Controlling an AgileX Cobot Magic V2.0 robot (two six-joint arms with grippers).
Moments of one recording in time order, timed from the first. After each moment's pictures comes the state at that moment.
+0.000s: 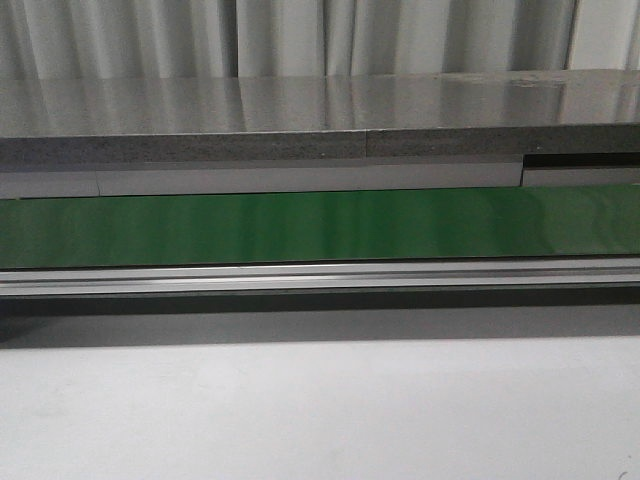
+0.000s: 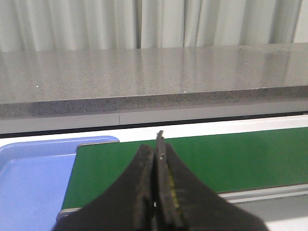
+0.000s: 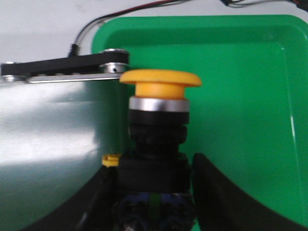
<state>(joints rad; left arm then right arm) -0.05 0.11 -0.22 -0.35 0.27 0.32 -0.34 1.70 -1.37 -0.04 0.72 -0.22</state>
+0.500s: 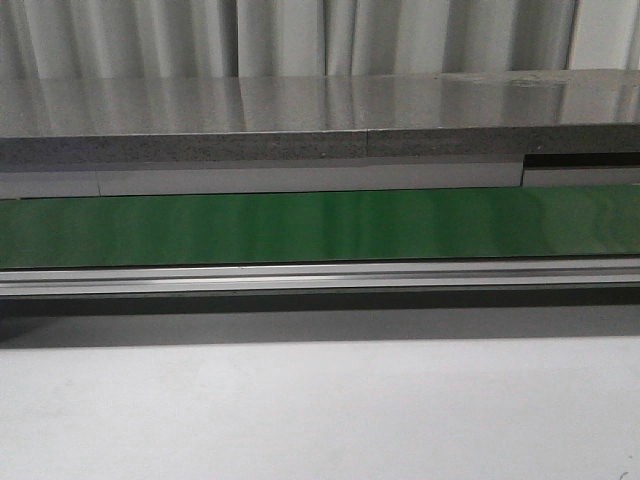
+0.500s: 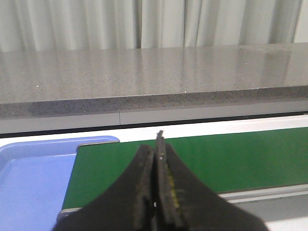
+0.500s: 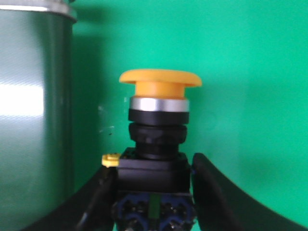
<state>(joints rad) -0.05 0.11 -0.22 -0.35 0.27 0.32 -0.42 1.88 -1.37 0.00 0.70 -0.42</state>
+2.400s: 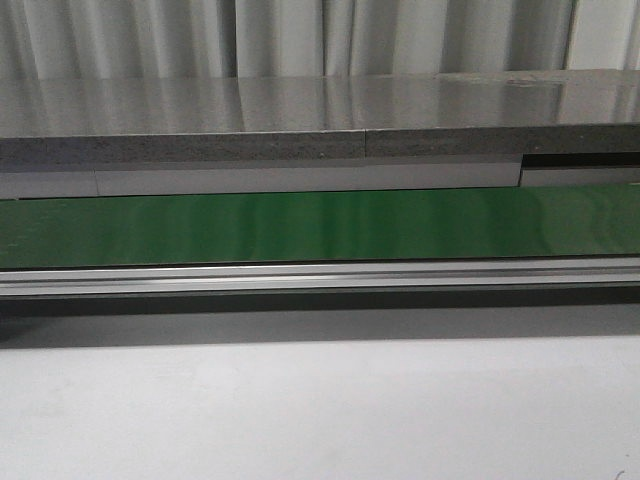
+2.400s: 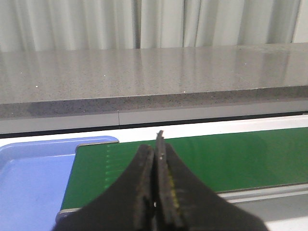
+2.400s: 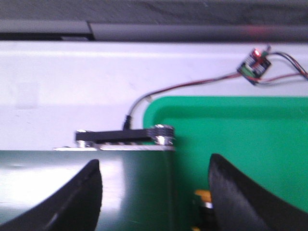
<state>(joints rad) -0.05 0.11 -0.22 -0.35 0.27 0.32 -0.31 1.65 -1.43 0.25 0.65 -0.43</state>
